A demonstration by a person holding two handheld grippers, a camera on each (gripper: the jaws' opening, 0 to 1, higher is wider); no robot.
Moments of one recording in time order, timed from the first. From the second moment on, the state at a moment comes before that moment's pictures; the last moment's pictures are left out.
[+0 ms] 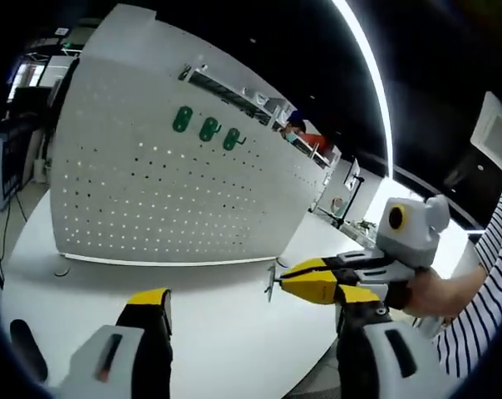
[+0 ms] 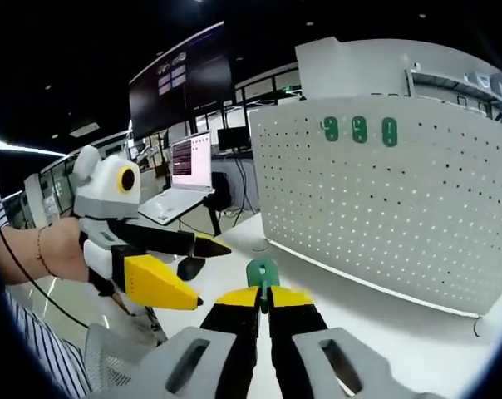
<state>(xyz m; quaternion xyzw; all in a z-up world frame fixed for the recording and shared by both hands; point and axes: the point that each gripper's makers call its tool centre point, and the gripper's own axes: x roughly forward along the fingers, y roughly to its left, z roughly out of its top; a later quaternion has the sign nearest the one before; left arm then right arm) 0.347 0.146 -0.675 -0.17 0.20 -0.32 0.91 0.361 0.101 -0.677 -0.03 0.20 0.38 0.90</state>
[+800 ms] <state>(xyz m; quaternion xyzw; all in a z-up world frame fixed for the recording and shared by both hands) 0.338 0.133 -0.683 -0.13 0.22 -0.34 0.91 0.413 0.082 -0.640 0.01 0.11 0.28 0.95</state>
